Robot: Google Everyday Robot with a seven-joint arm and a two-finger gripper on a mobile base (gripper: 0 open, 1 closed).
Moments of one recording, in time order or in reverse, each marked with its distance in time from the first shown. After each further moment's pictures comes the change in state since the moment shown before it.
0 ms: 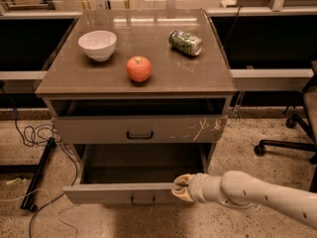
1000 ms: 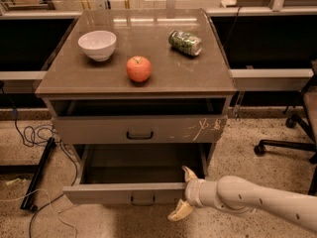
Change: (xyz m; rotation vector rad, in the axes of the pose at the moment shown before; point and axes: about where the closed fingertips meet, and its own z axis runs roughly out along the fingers) arm 0.012 0.014 0.017 -0.017 -0.001 0.018
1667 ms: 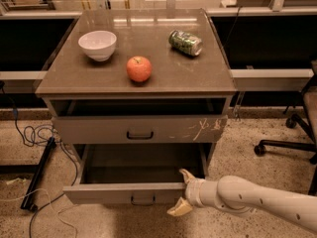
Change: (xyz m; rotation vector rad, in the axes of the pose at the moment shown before) arm 0.001 0.001 0.001 -0.002 -0.001 0.002
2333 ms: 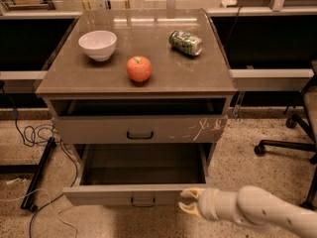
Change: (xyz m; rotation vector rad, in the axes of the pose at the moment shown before) arm -0.002 0.029 -0.058 -0.023 -0.030 -0.029
